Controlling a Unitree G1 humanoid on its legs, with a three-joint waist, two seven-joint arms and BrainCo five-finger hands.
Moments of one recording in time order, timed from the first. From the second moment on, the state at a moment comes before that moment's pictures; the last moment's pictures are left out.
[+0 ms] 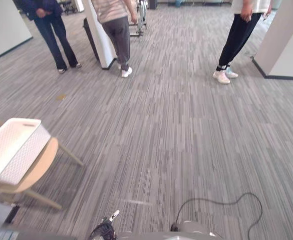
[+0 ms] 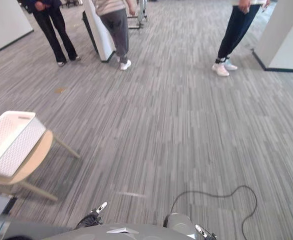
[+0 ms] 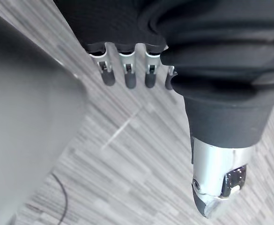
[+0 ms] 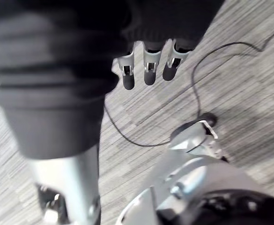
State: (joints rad) left arm 0.08 0.00 0.42 1.13 -0.21 -0.07 -0.02; right arm 0.18 -0.06 -0.47 1.12 0.25 -0.05 0.04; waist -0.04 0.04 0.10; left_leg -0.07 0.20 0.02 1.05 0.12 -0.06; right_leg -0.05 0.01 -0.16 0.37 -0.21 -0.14
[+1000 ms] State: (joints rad) left arm 0.16 0.04 0.38 1.18 -0.09 -0.04 -0.04; right arm 0.18 -0.11 -0.28 1.14 0.26 -0.07 0.06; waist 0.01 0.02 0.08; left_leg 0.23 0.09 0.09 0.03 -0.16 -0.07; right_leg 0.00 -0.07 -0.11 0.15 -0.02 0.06
